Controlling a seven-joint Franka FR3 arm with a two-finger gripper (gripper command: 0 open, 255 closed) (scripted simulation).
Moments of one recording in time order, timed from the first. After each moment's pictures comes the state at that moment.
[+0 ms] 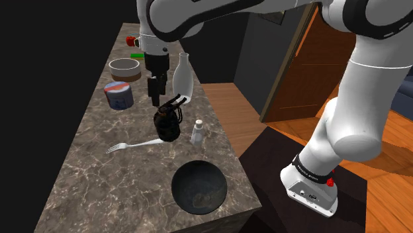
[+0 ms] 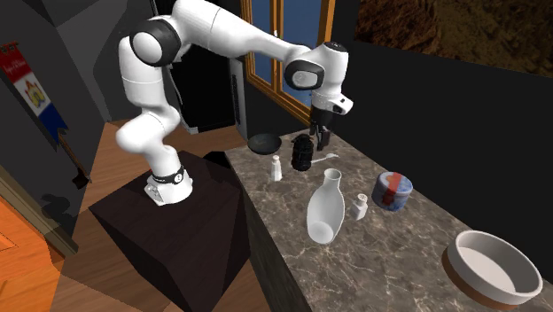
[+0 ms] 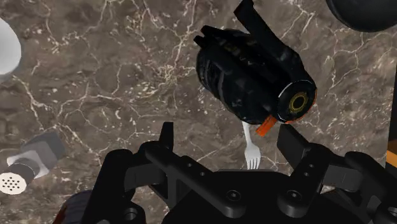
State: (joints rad) arm 0.27 0.23 0.21 -1.77 0.08 1.95 -0.25
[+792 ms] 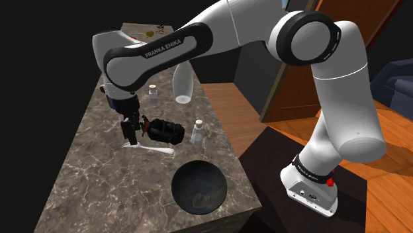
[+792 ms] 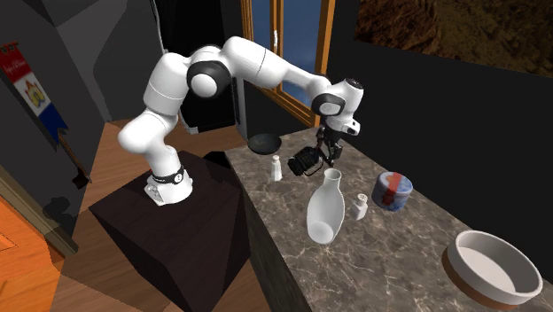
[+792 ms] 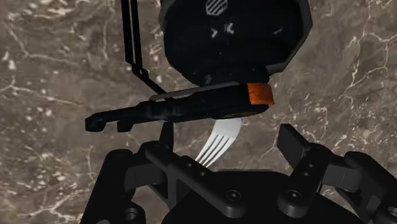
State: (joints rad) arm 0.39 0.65 0.26 -1.45 0.01 1.93 -0.32
